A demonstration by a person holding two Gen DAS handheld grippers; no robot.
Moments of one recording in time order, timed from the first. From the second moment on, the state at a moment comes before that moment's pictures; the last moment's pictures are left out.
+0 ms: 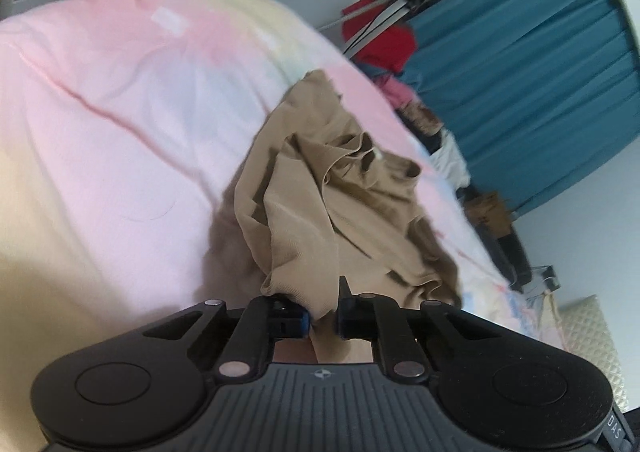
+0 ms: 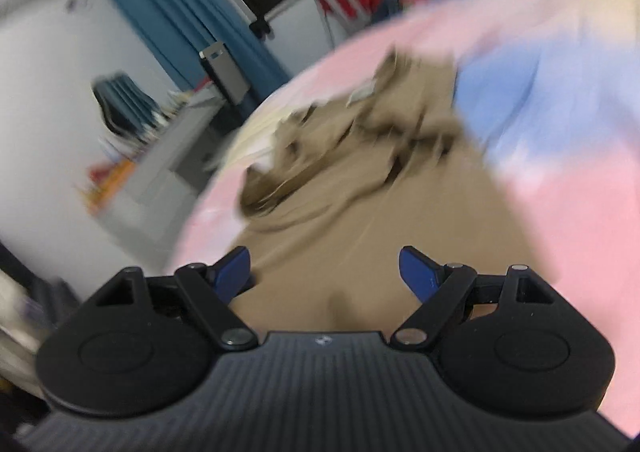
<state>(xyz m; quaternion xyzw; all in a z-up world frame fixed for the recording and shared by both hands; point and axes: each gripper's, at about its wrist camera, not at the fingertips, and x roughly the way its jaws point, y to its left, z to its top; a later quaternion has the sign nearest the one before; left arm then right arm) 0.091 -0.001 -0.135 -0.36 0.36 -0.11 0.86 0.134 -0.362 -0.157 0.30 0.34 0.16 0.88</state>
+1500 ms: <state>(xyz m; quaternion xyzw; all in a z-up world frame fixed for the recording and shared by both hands) 0.072 0.026 -0.102 -0.41 0.31 -0.13 0.85 0.123 -0.401 -0.185 0.48 0.27 0.08 0.83</state>
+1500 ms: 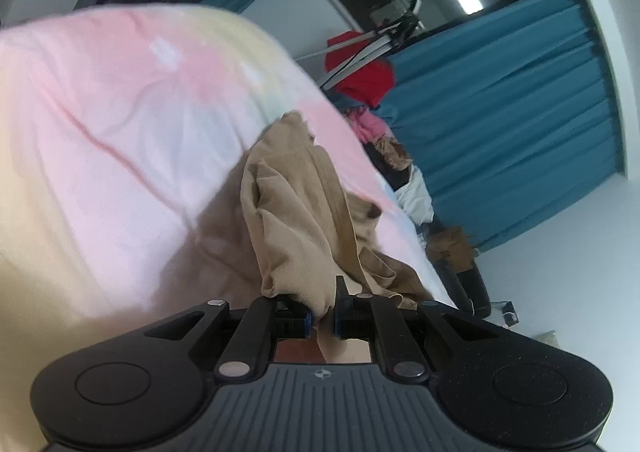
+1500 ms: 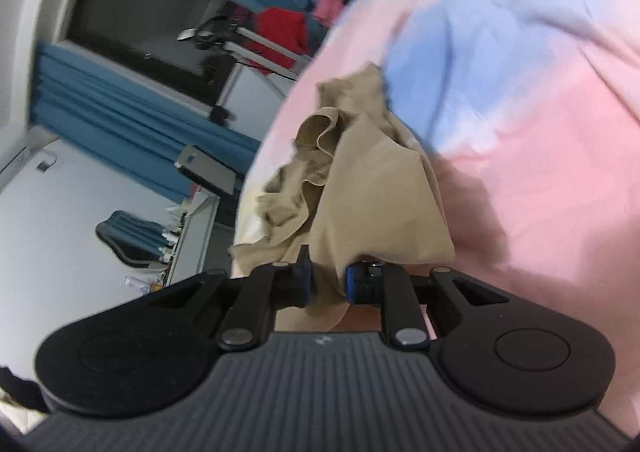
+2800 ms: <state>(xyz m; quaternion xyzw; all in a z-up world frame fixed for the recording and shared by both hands) 0.188 0.022 -0.101 -0.37 0.37 -0.11 0.84 0.241 -0.389 -0.181 0.45 0.34 0.03 0.83</state>
